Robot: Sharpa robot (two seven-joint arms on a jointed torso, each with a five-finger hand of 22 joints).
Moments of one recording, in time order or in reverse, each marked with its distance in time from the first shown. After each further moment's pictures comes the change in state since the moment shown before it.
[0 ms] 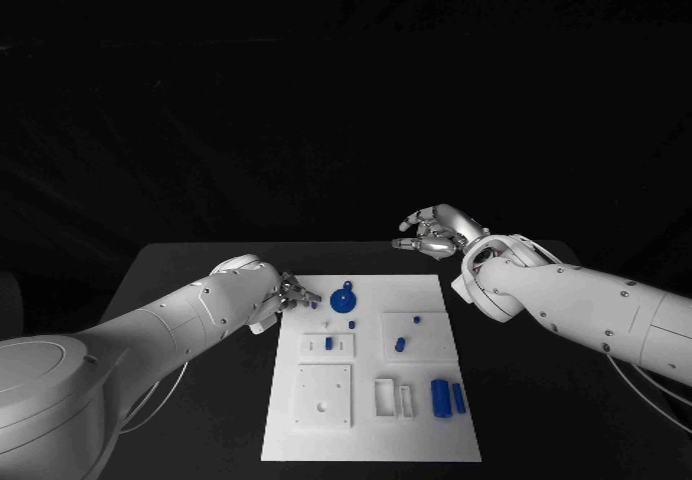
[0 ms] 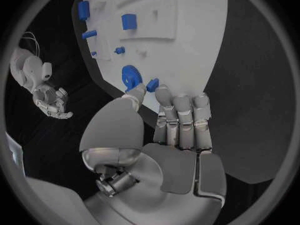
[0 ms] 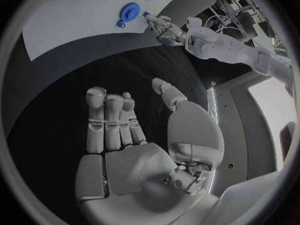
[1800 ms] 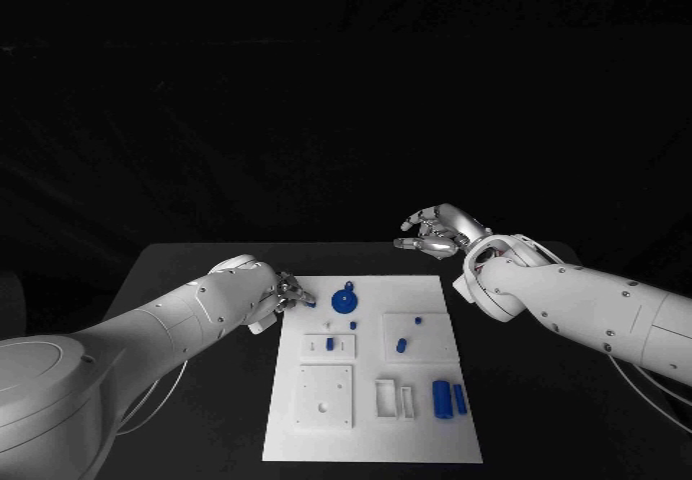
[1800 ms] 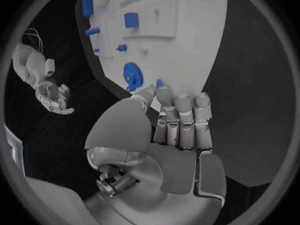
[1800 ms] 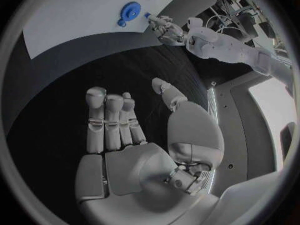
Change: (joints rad) left arm 0.000 -0.012 0.000 0.001 0.036 -0.001 0.027; left_hand 0.109 0.113 0.091 -0.101 0.078 0.057 -0.017 -0.039 -0.131 0.024 -0.001 0.010 -0.023 0.006 0.001 0.016 -0.011 -0.016 -0.006 0.004 0.000 0.000; right arm 0.001 0.001 0.000 -0.007 -0.001 0.000 0.000; right_hand 0.000 0.000 0.000 0.000 0.000 0.002 0.002 0.000 -0.001 0.000 0.000 0.004 -0.004 0.001 -0.001 0.000 0.000 0.000 0.002 0.002 0.000 0.002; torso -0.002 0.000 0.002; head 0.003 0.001
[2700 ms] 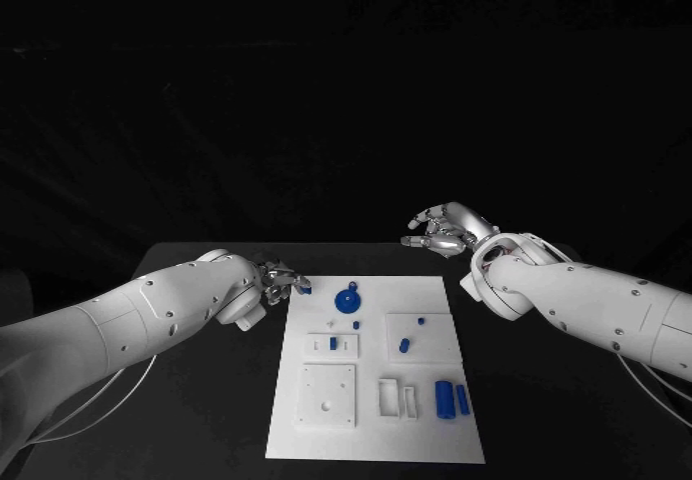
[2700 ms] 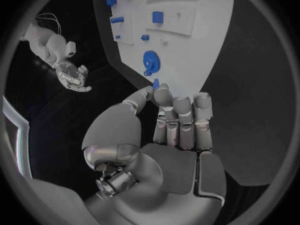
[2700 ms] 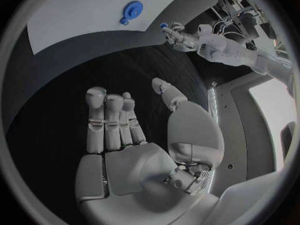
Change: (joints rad) left arm 0.054 -0.235 0.001 0.376 0.122 -0.147 -0.005; left_hand -0.234 -0.011 0.128 -0.161 0.199 0.048 -0.016 0.033 0.061 0.047 -0.015 -0.008 -0.011 0.043 -0.015 0.004 -0.010 0.000 0.061 -0.022 0.019 0.000; right arm 0.000 -0.026 0.000 0.002 0.003 0.000 0.000; right_hand 0.000 0.000 0.000 0.000 0.000 0.001 -0.005 0.000 -0.001 0.000 0.000 0.000 -0.002 0.001 -0.001 0.000 0.000 0.000 0.000 0.000 0.000 0.001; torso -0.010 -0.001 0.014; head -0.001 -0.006
